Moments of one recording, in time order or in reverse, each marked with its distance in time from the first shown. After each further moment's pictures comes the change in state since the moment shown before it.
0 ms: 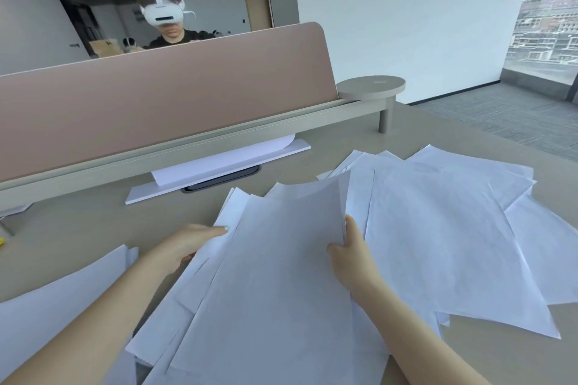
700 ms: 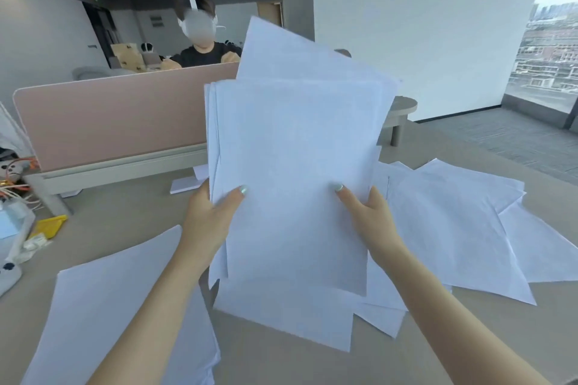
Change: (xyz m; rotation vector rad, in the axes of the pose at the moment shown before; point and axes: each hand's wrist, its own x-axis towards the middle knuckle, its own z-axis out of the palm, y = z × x) left_hand -0.151 0.013 -0.031 -0.522 0.293 0.673; right_hand -0.064 -0.080 0.018 0.221 0.009 -0.306
